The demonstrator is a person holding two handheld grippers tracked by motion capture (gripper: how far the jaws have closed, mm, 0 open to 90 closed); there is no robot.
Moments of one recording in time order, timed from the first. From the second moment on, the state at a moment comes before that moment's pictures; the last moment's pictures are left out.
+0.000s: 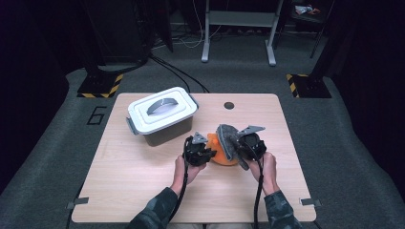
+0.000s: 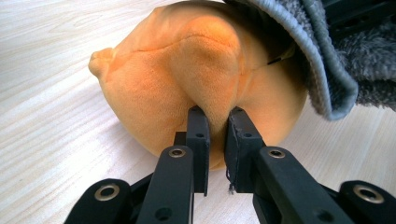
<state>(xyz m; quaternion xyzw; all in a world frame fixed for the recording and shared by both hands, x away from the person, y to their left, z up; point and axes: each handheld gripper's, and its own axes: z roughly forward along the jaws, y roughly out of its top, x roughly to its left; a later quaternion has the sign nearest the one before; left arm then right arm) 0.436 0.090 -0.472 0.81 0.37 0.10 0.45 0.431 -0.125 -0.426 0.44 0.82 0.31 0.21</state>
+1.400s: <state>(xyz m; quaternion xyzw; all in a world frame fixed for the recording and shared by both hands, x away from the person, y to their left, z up) 0.436 0.089 -0.470 0.81 0.37 0.10 0.44 0.420 -0.124 -0.397 0.43 0.82 0.30 0.23</state>
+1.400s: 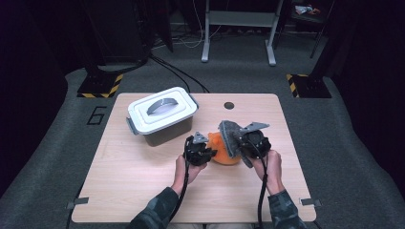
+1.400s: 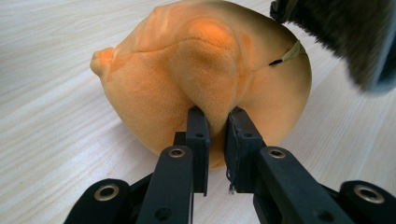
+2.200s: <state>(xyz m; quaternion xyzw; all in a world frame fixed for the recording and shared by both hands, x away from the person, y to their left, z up) 0.433 0.092 -0.469 0.81 0.35 0.13 0.44 0.447 -0.121 -0.425 0.45 0.83 0.28 0.20</state>
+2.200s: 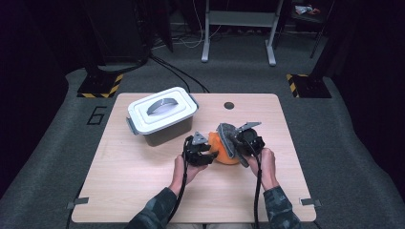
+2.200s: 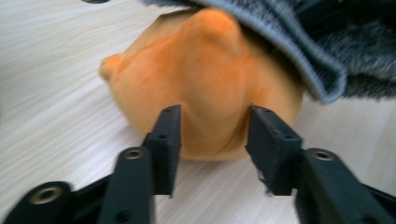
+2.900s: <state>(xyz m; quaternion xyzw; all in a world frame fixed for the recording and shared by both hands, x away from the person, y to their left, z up) 0.443 0.078 -0.477 0.84 0.31 0.15 0.42 0.449 -0.122 -0.428 0.45 0.82 0.28 0.20</state>
